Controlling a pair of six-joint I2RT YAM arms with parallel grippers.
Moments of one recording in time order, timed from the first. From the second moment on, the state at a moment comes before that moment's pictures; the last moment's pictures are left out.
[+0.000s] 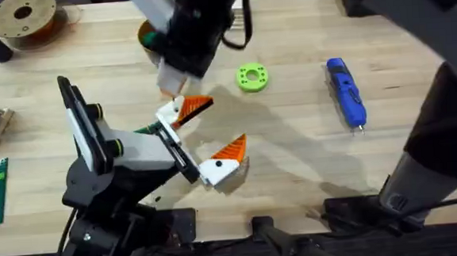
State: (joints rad) left arm -0.32 0.01 0.01 -0.06 0.66 -0.11; right arm 0.86 2.01 2.21 -1.45 -0.39 -0.23
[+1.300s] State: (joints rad) left arm -0.32 0.01 0.01 -0.06 0.66 -0.11; right arm 0.89 2.04 2.25 -1.52 -0.37 -0.23
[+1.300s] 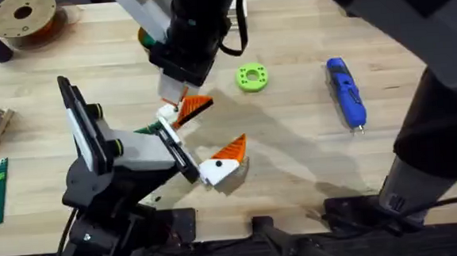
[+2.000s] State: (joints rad) left arm -0.32 0.01 0.01 -0.06 0.66 -0.12; right arm 0.89 2.10 2.25 -1.52 -0.41 -0.24
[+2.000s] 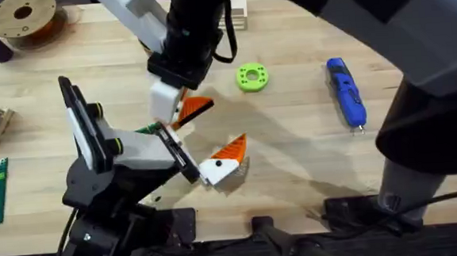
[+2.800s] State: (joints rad) left arm -0.32 0.01 0.01 -0.06 0.66 -0.11; right arm 0.68 1.91 2.26 -1.61 -0.40 -0.25
